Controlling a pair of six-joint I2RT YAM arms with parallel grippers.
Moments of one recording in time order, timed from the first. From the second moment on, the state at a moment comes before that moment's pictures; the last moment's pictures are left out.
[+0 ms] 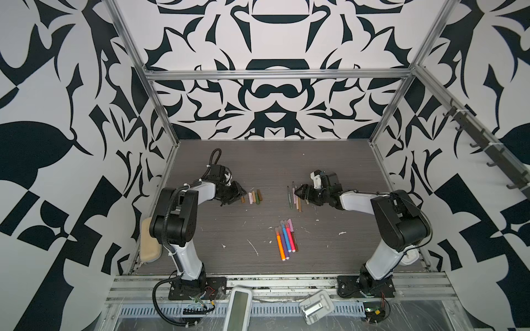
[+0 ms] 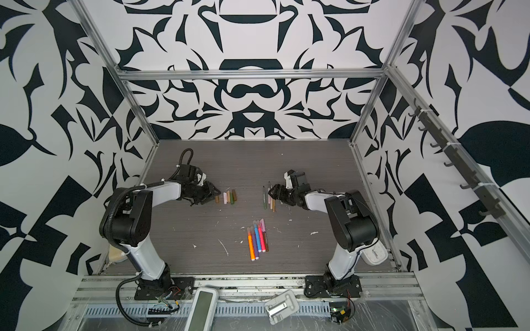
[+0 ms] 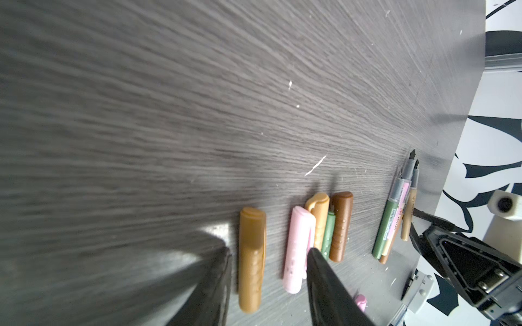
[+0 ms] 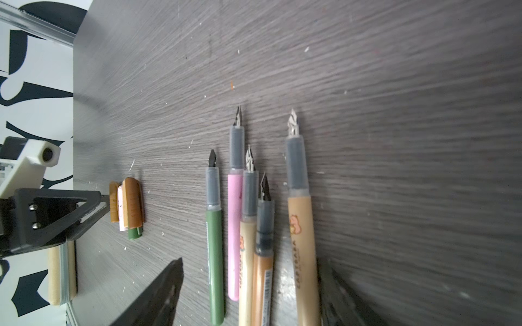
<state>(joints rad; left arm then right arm) -0.18 1.80 0.97 -0.25 0.51 -0.60 0.31 1.75 0.81 0.11 -0.42 0.63</state>
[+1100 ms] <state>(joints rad) -0.21 1.85 1.01 -0.25 0.60 -0.58 0.31 1.76 0.83 0.11 -0.42 0.63</state>
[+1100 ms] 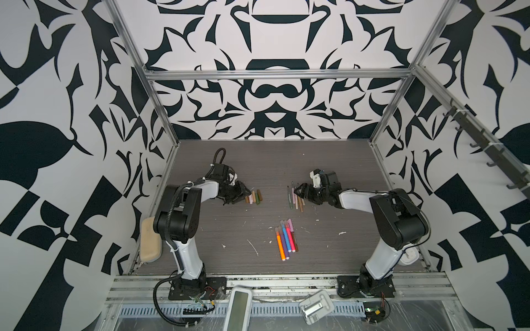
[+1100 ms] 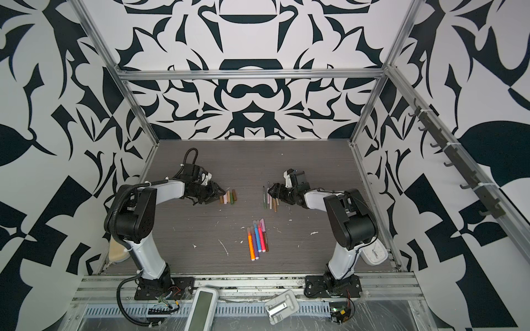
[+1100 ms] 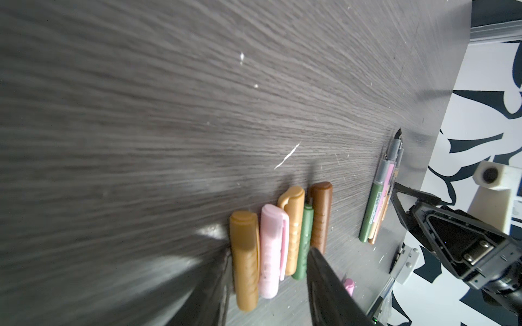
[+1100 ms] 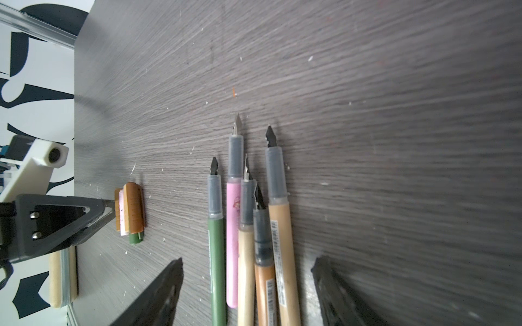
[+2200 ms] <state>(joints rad) -0.19 1.81 0.96 -0.21 0.59 -0.60 0.46 1.72 0.89 -0.14 -0.18 0.61</state>
